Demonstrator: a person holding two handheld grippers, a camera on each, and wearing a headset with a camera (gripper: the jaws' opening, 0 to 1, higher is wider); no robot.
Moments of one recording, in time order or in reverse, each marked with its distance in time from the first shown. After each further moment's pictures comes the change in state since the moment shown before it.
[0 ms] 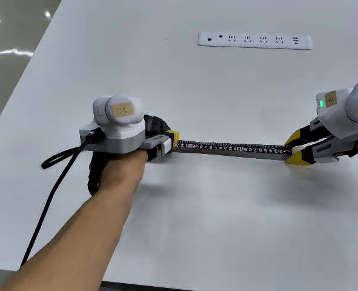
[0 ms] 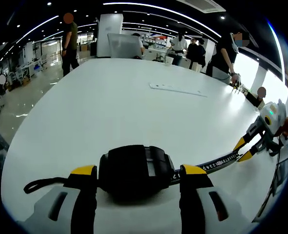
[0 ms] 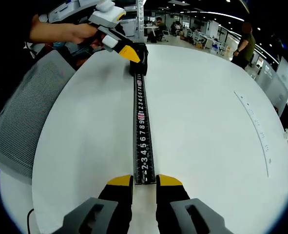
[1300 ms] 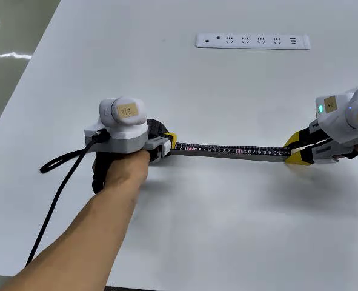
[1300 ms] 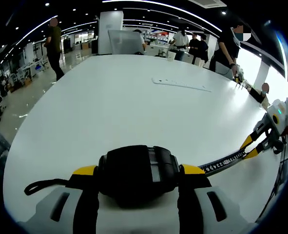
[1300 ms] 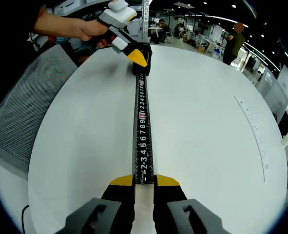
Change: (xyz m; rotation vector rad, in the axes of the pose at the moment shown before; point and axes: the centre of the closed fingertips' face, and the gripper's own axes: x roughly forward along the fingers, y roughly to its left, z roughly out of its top) left arm 0.012 0.005 -0.004 0.016 0.036 0.037; right arm 0.000 0.001 0.000 -0.050 -0.001 -0.021
